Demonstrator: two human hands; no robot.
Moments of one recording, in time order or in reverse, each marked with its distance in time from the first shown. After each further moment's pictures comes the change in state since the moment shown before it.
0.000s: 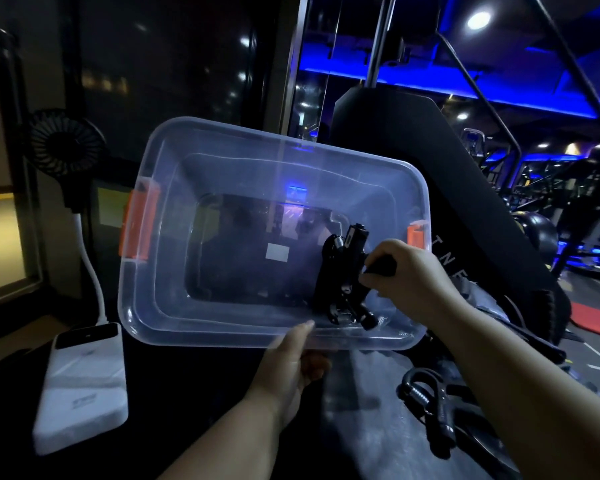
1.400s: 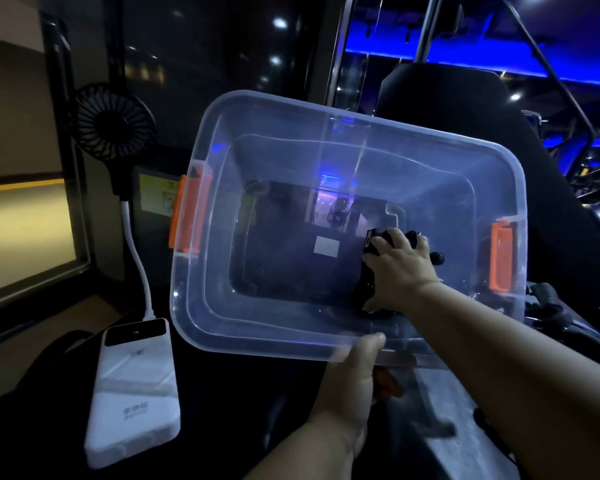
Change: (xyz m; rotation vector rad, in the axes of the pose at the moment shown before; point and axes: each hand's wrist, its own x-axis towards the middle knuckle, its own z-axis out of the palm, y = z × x) left_hand 0.011 -0.003 -0.008 -0.005 -0.034 0.006; right_hand 0.082 -0.007 0.113 -0.973 -0.244 -0.267
